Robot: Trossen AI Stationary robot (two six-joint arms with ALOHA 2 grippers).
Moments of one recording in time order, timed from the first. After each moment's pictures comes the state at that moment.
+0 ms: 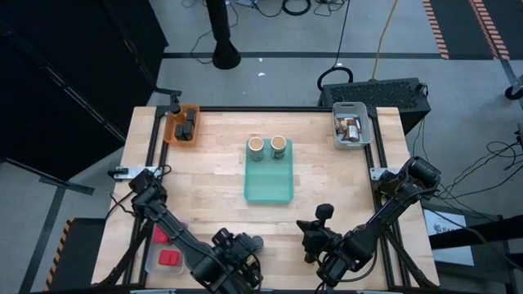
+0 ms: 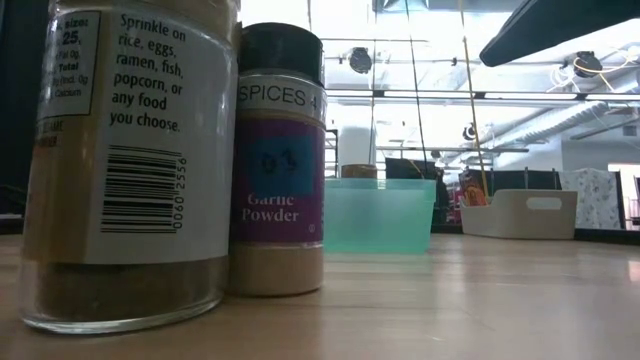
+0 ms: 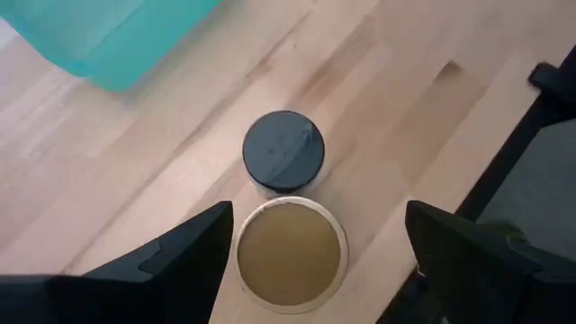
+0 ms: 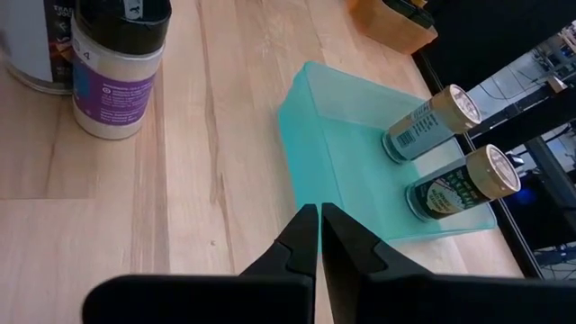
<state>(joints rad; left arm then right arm) -0.72 2.23 2.23 -1.37 -0.48 -1.40 0.81 1.79 1.27 -0.81 0.99 0.72</state>
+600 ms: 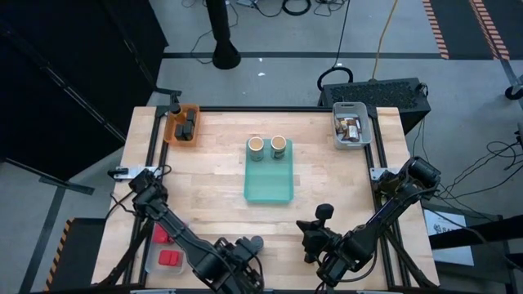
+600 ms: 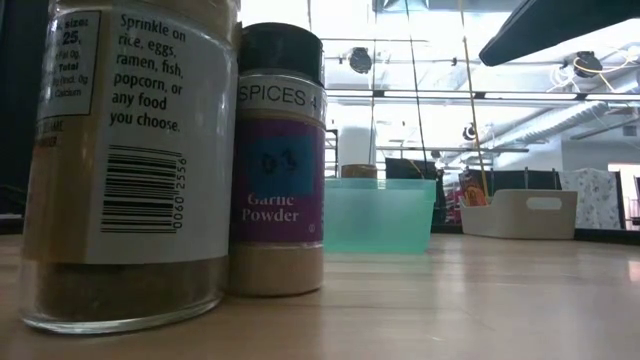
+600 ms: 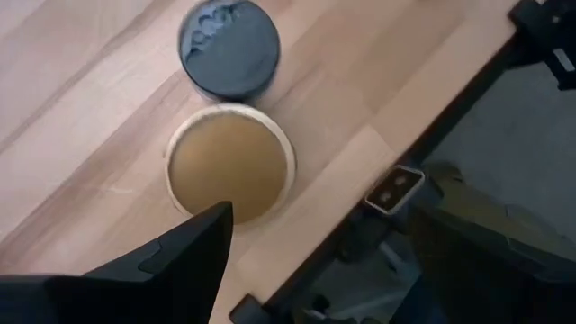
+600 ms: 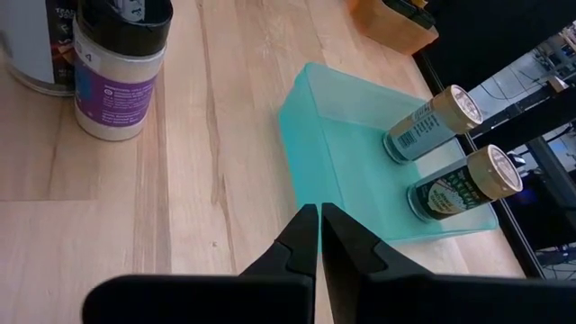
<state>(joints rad) -0.70 2.23 2.23 -1.30 -0.24 -1.48 0.81 1.79 1.27 -0.81 0.99 0.72</state>
